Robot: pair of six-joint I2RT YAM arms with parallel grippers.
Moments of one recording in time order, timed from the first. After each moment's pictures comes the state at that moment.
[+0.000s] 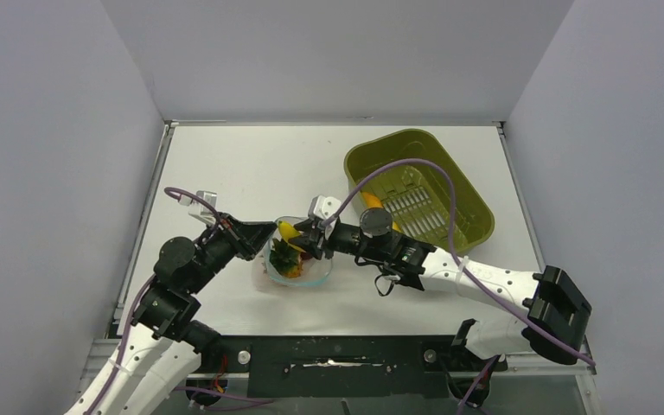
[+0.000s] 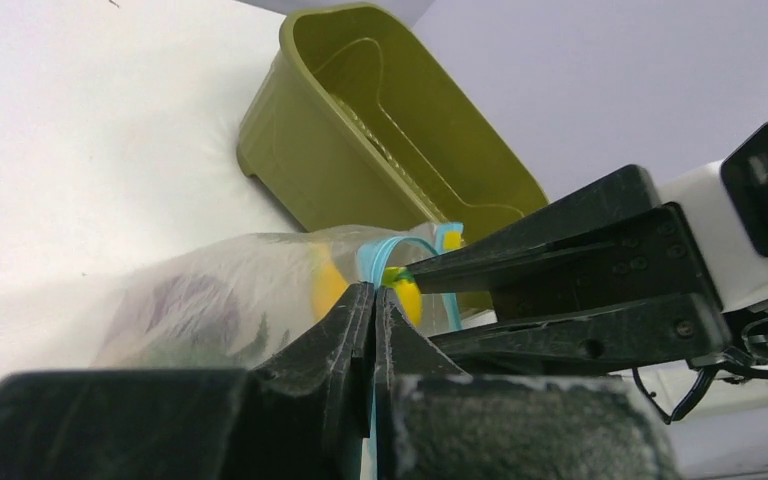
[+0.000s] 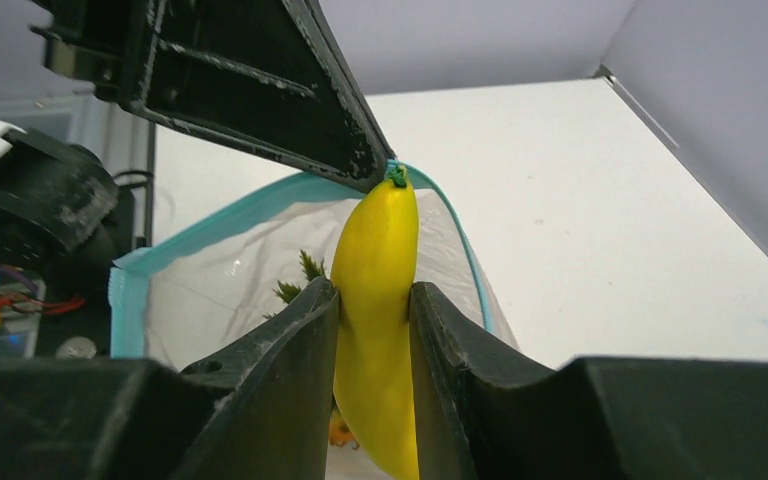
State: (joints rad) left arm -0.50 0.49 0.58 -0.11 0.14 -0.71; right arm 0.99 1.30 0.87 0.38 -0.29 -0.13
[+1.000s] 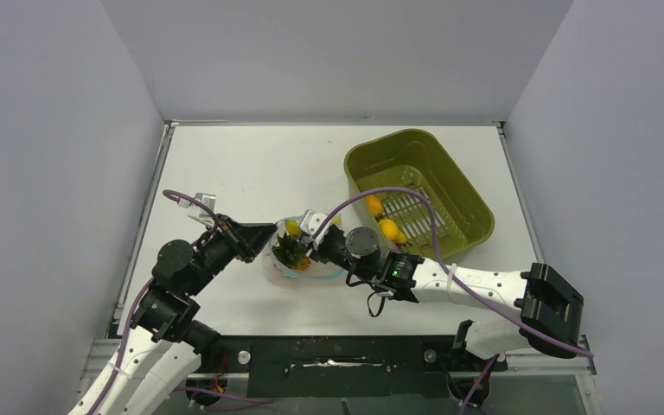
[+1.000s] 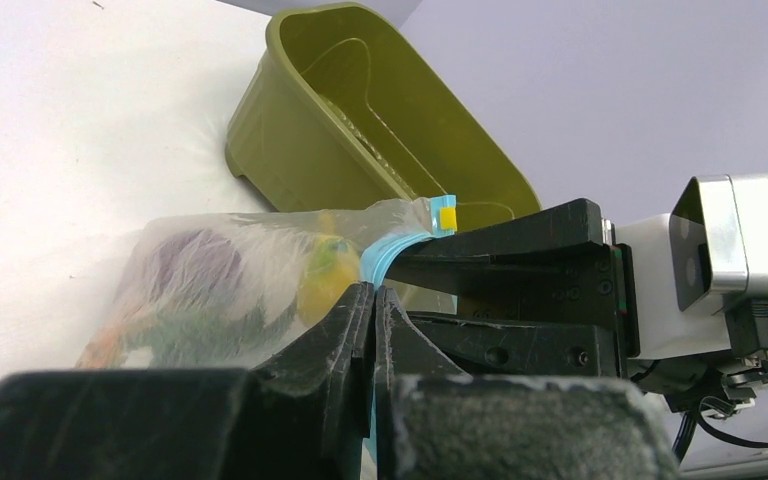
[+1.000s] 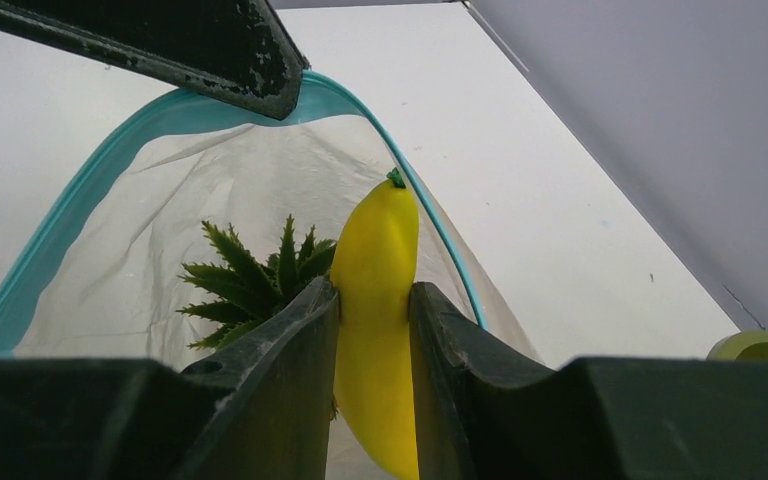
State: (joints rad) left arm -0.50 0.47 0.55 -0.09 0.16 -0.72; right arm 1.12 1.34 0.81 0.40 0.15 -0.30
